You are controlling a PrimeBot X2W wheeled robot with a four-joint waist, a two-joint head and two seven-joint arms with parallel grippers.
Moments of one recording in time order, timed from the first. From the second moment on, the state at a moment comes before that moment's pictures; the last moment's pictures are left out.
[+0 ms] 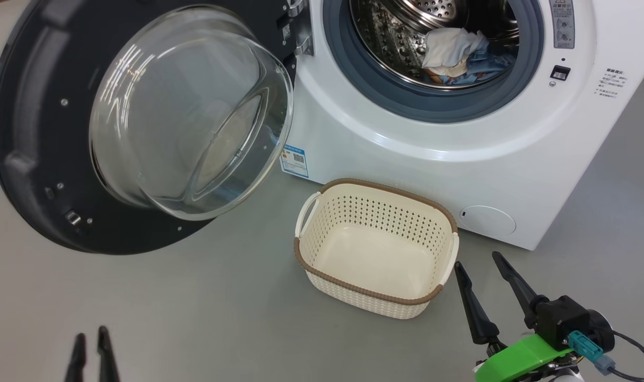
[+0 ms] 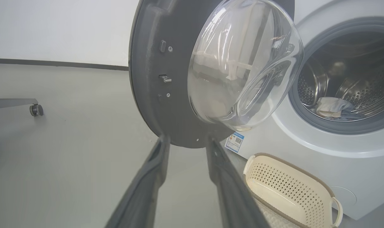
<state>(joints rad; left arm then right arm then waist) 0.16 0.04 0.07 0.02 -0.34 0.08 -0.26 -0.07 -0.05 0.05 0.18 0.10 0.13 -0.26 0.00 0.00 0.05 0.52</state>
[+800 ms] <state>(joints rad) -0.06 0.03 0.45 0.13 -0.48 -0.10 -0.26 -0.06 -0.05 0.05 0.17 0.11 0.13 -0.26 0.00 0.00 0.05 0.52</state>
